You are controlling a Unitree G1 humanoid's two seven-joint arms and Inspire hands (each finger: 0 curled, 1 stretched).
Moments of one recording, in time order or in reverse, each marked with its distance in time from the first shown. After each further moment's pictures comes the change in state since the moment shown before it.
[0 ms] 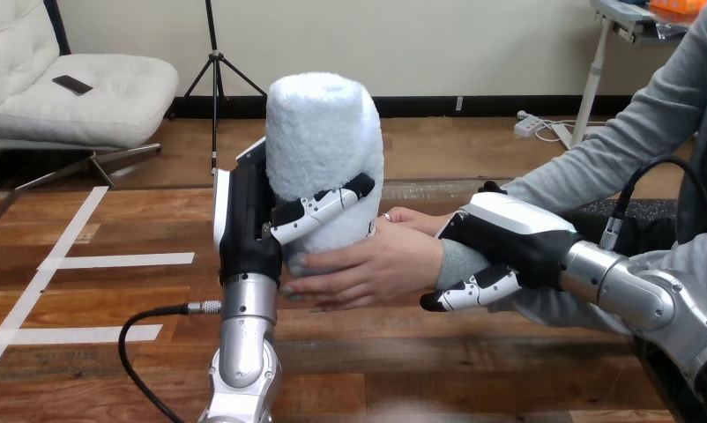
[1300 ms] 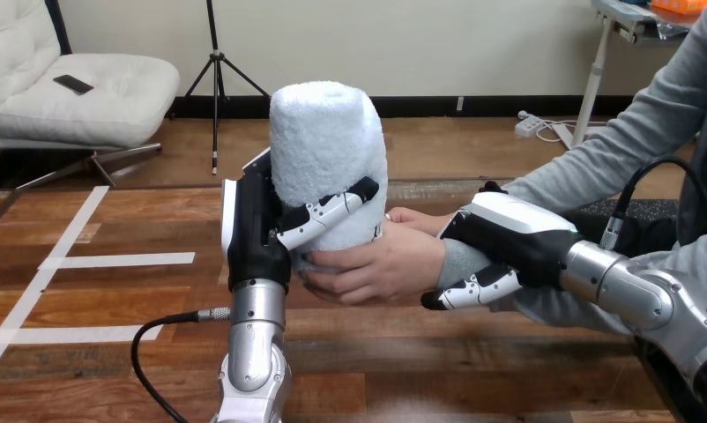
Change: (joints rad) left arm 0.000 -0.029 -0.001 0.013 -0.036 0.011 -0.013; right arm 0.000 0.003 0.000 0.000 0.000 0.024 -0.002
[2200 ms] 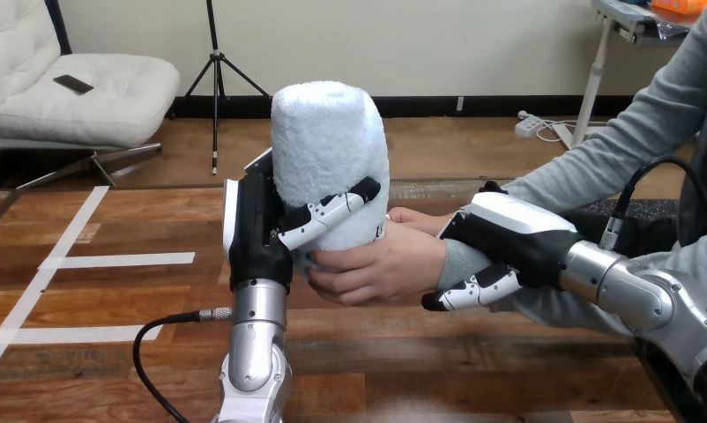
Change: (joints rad) left arm 0.000 -0.002 0.001 0.000 -0.034 0.002 -0.042; right arm 0.000 0.000 0.000 0.000 0.000 -0.006 0.000
